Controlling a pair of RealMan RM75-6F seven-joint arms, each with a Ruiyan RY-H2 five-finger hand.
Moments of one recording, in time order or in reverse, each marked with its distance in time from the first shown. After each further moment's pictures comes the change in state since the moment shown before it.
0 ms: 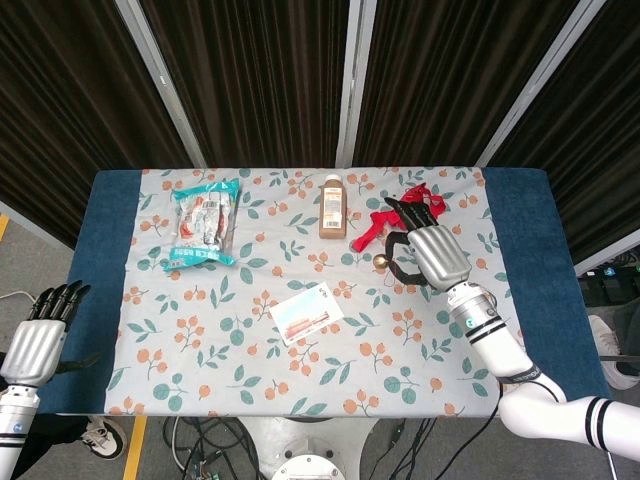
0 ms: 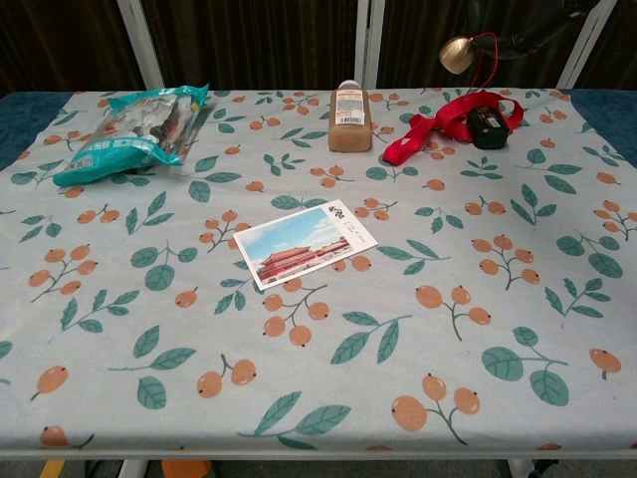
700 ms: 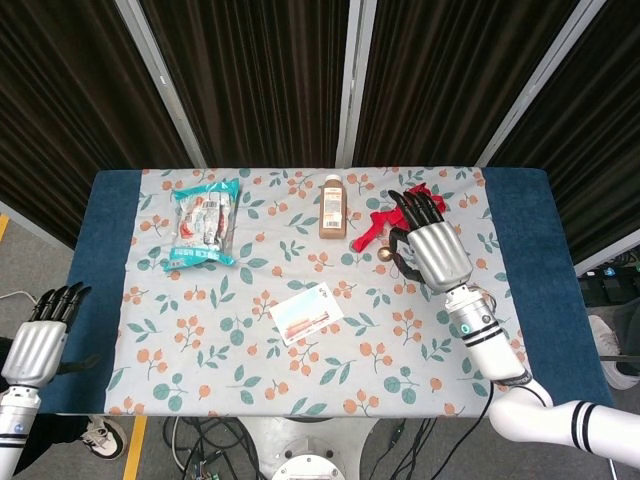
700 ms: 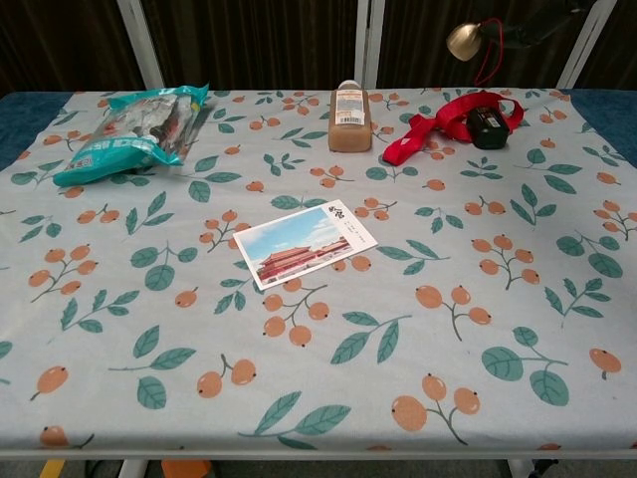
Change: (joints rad) left arm -0.002 -0.011 0.003 0.011 -0.001 -0.008 -0.007; right arm -0.041 -0.083 0.014 0.036 -0.072 0.149 -0.198
